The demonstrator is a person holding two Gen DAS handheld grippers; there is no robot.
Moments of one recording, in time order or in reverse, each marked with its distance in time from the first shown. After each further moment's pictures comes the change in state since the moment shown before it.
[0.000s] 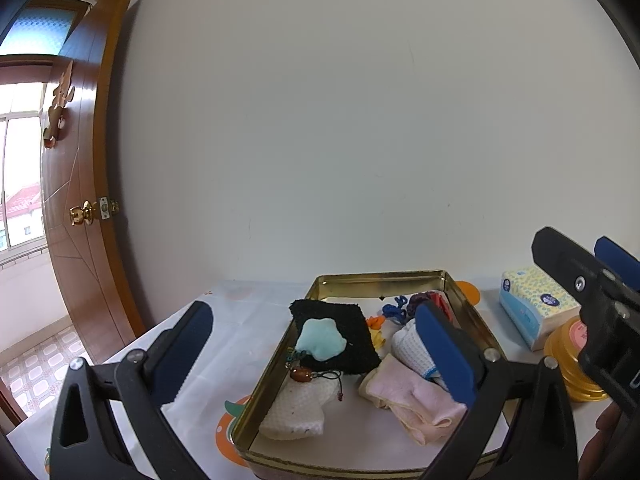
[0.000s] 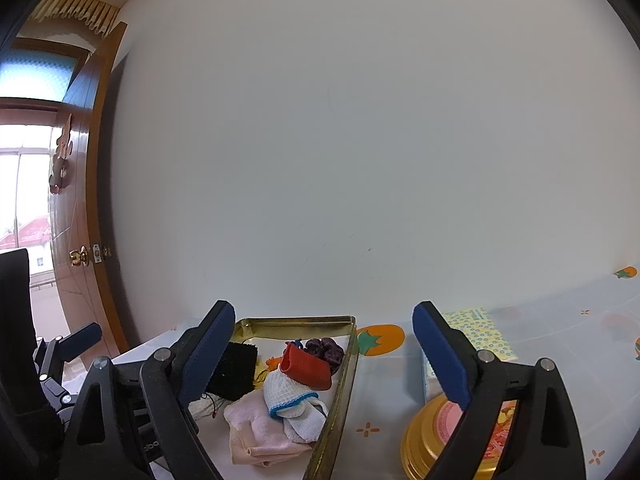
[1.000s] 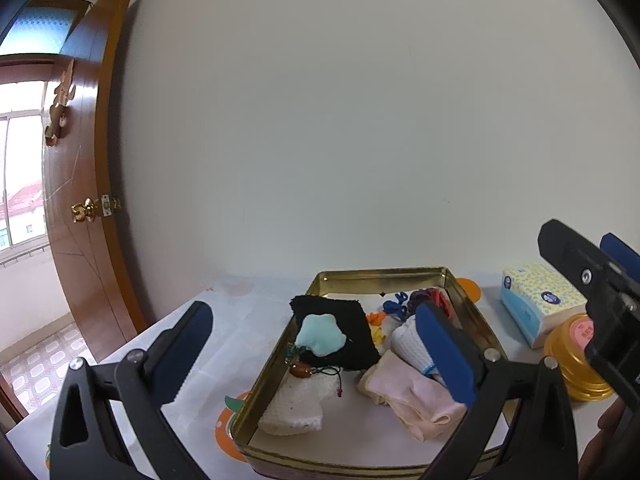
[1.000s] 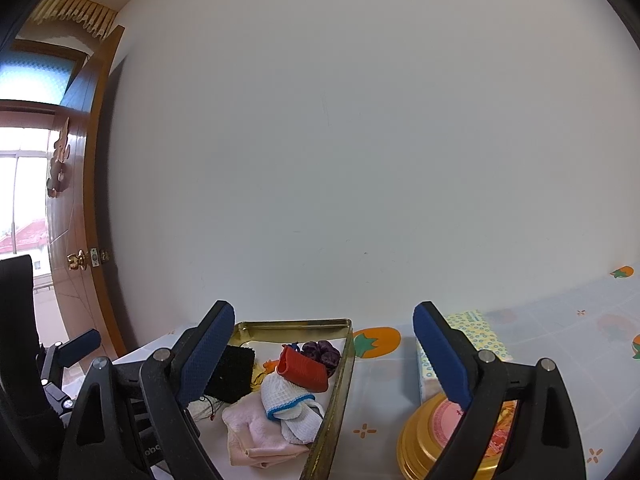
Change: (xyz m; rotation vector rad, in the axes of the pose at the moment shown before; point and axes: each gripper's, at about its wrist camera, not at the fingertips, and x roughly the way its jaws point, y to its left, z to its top) left arm -0.001 -0.003 -0.001 -0.004 0.005 0.018; right arm -0.002 -0.001 0.000 0.007 -0.012 -0.015
